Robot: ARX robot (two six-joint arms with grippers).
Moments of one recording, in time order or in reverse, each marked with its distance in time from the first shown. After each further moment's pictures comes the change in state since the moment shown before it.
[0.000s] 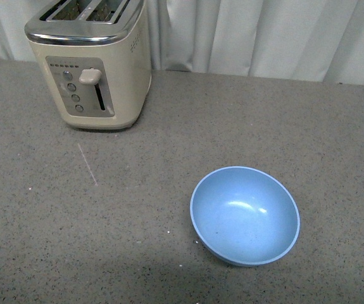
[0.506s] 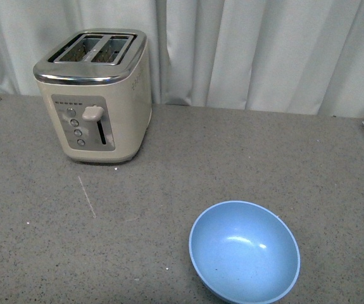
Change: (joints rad) left arm 0.000 -0.002 0.000 0.000 0.000 0.003; right arm -0.243 0.609 0.324 -0.253 -0.159 0.320
